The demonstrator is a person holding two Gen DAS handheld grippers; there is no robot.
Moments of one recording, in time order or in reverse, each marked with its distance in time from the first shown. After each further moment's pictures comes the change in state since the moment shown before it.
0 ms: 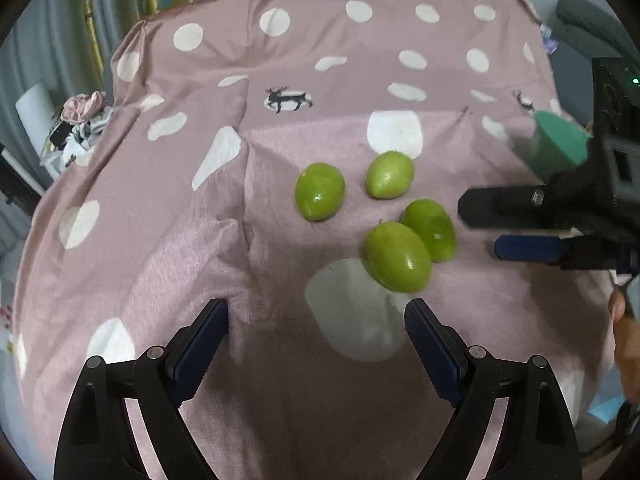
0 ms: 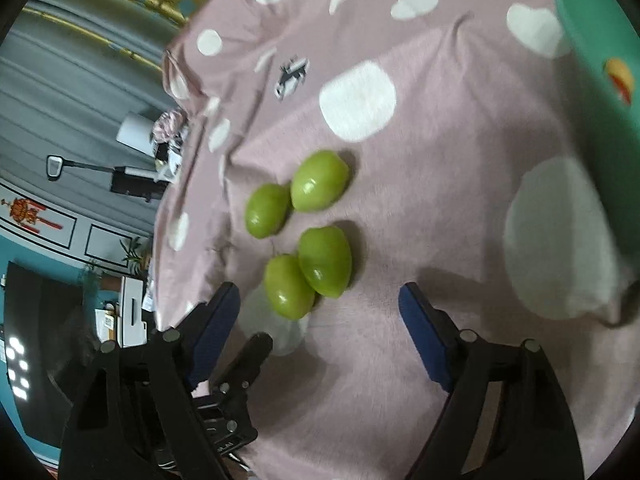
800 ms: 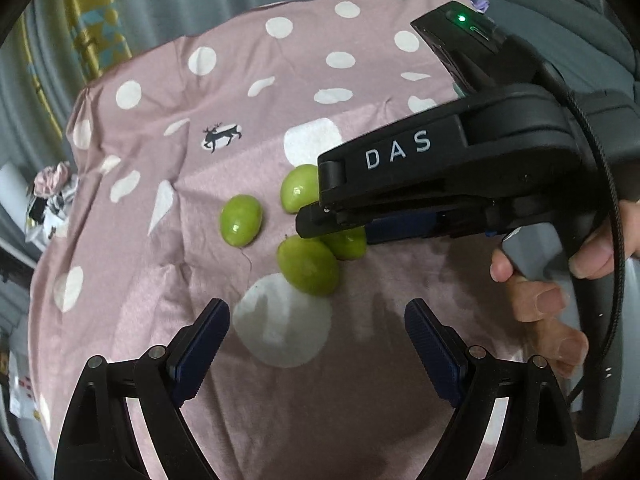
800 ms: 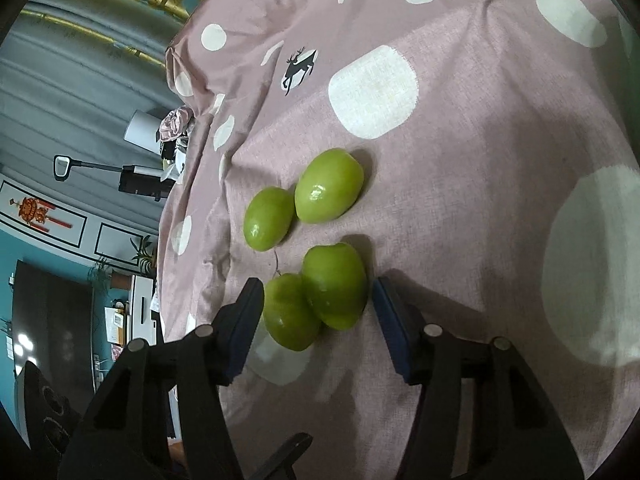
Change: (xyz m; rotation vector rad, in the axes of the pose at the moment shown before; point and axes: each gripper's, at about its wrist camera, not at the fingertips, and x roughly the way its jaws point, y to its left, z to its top) left arm -0.023 -0.049 -0.004 0.231 -0.053 -0.044; right arm 0.022 -0.004 0.010 -0.011 0.005 0.057
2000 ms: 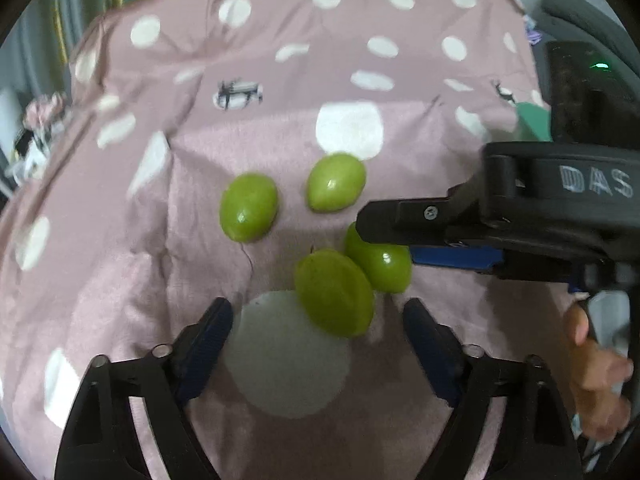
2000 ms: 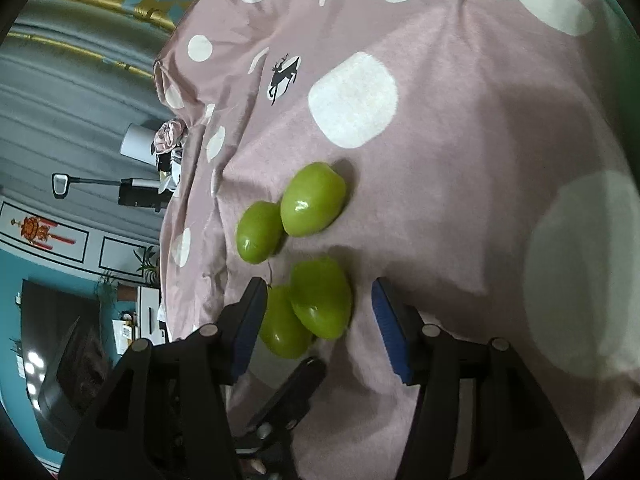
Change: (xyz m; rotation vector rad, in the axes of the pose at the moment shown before) left arm 0.050 0.027 0.018 -0.231 0.098 -0.078; right arm 0.000 -0.007 0.010 0.058 0.010 0.010
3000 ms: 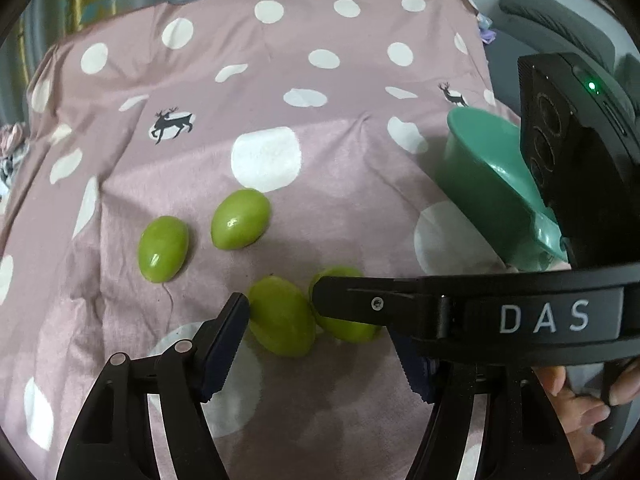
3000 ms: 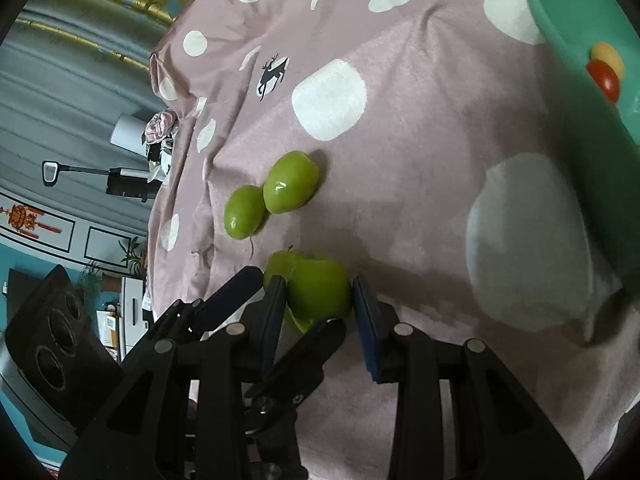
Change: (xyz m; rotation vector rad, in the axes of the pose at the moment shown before) left arm -0.014 -0.046 0.013 0.097 -0.055 -0.116; right arm -0.030 -0.010 -0.013 -0.022 0.017 -0.054
